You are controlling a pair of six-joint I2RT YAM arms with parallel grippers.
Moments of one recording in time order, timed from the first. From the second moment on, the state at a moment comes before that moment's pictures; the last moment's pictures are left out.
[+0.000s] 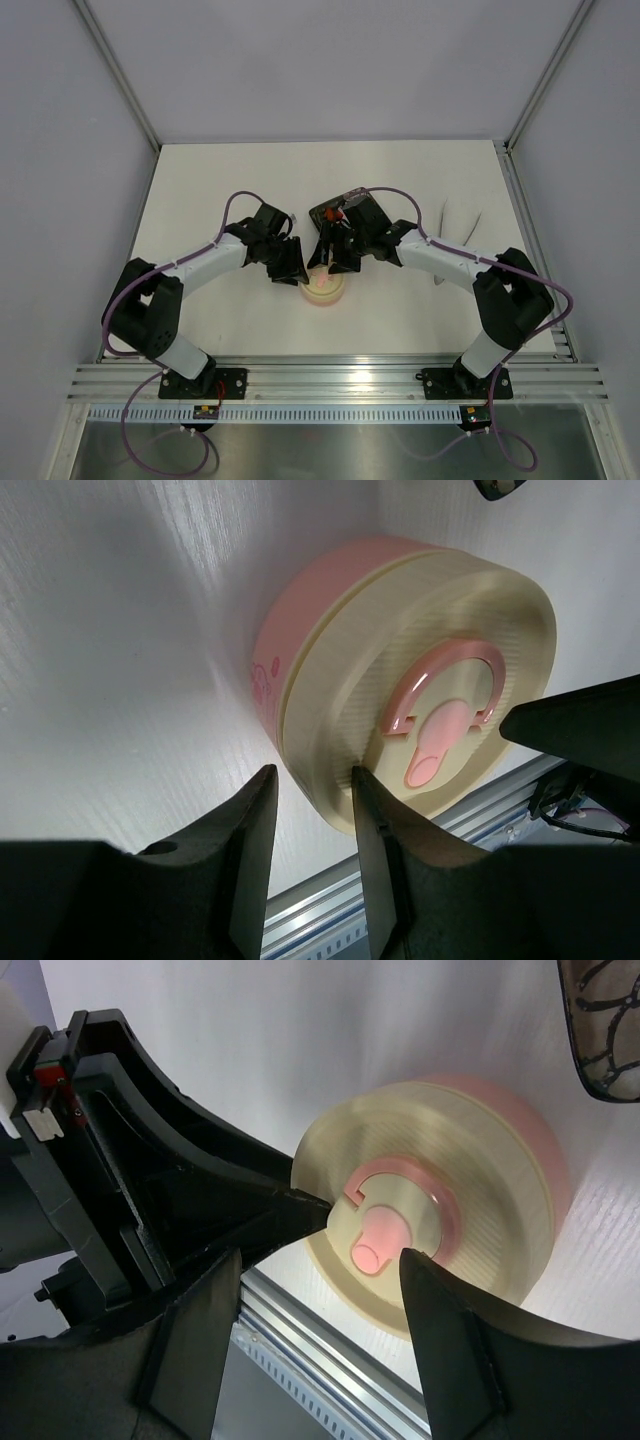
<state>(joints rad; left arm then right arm) -0.53 1.55 0.94 -0.52 0.33 -0.61 0.72 1.65 1.11 -0.28 -0.33 0.82</state>
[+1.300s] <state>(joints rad) -0.53 1.56 0.96 -0.53 0.34 -0.61 0.71 1.67 1.07 -0.23 -0.27 0.80</state>
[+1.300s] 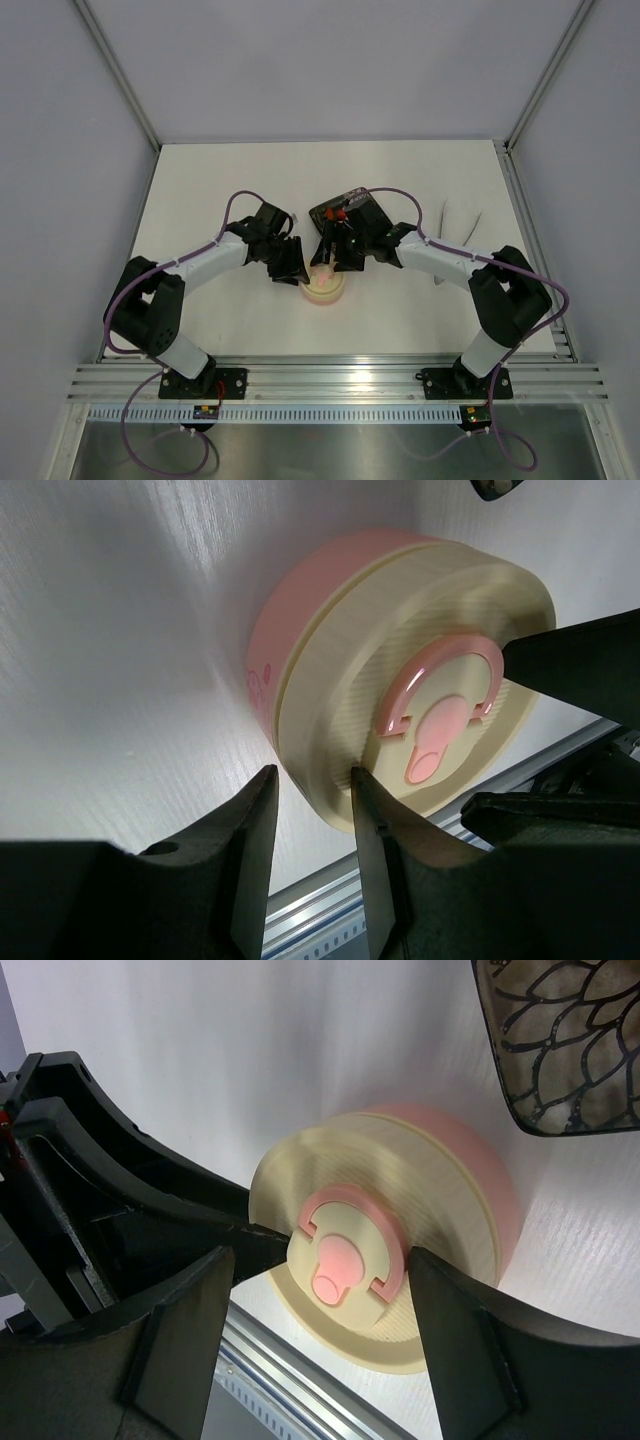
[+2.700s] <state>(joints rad) -0.53 1.58 0.97 -0.54 0.34 -0.60 0.75 1.55 1.15 -0.46 -0.22 0.51</state>
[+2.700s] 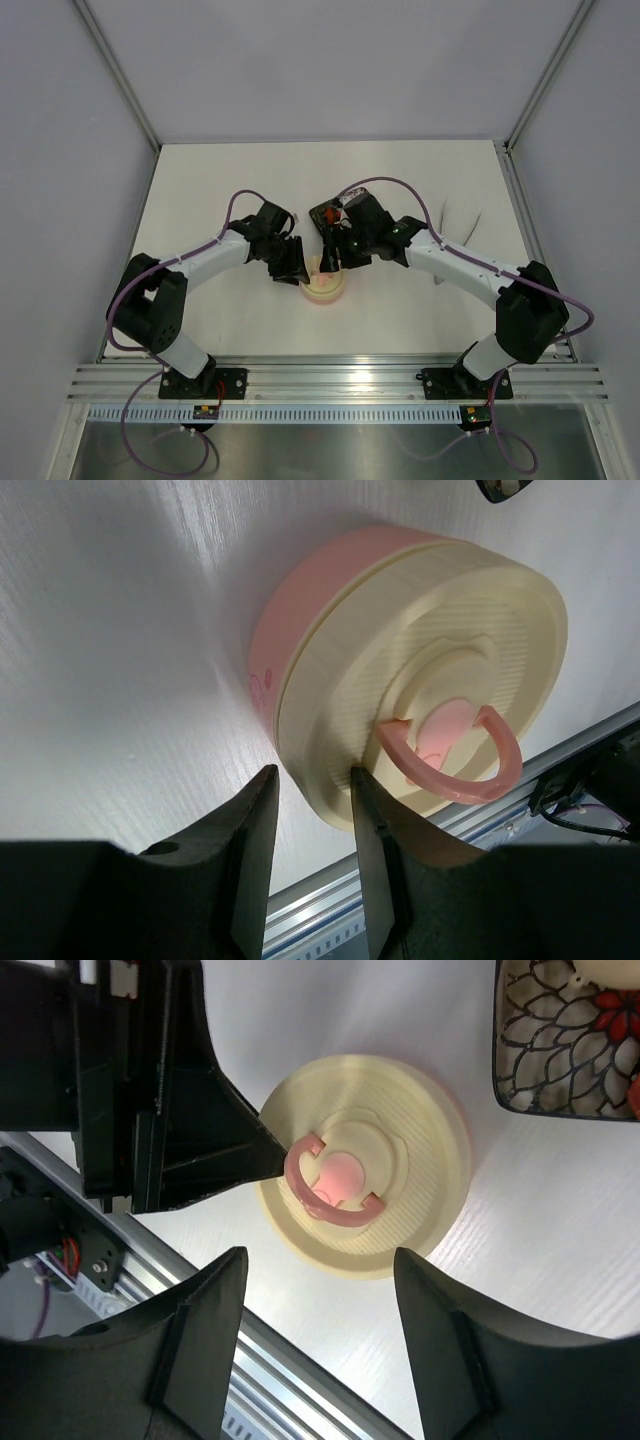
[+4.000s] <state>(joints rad) -0.52 1.58 0.99 -0.57 0.32 -0.58 0.86 1.73 1.24 -0.50 -0.05 0.22</state>
